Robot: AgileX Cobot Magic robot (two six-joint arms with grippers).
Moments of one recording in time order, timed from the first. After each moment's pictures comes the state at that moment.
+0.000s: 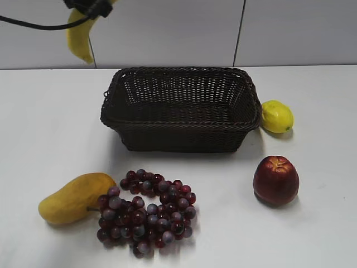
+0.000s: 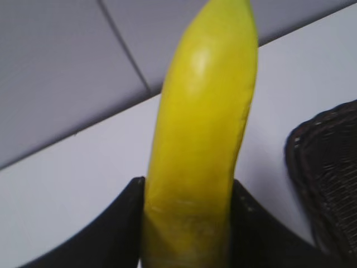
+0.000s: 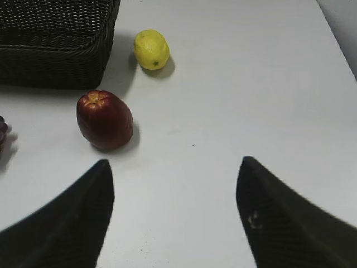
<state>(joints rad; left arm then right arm) -0.41 1.85 -1.69 -0.11 0.61 0.54 0.10 -0.01 -0.50 0.09 1.03 0.03</state>
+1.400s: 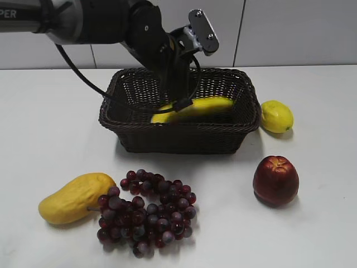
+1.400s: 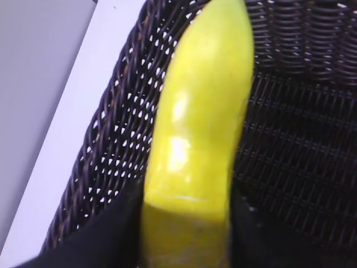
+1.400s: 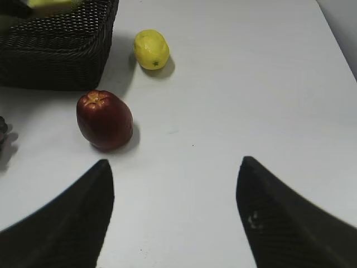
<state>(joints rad) -0.68 2.14 -1.70 -0.06 0.53 0.66 0.10 -0.01 -0.50 0.09 1.03 0.03</state>
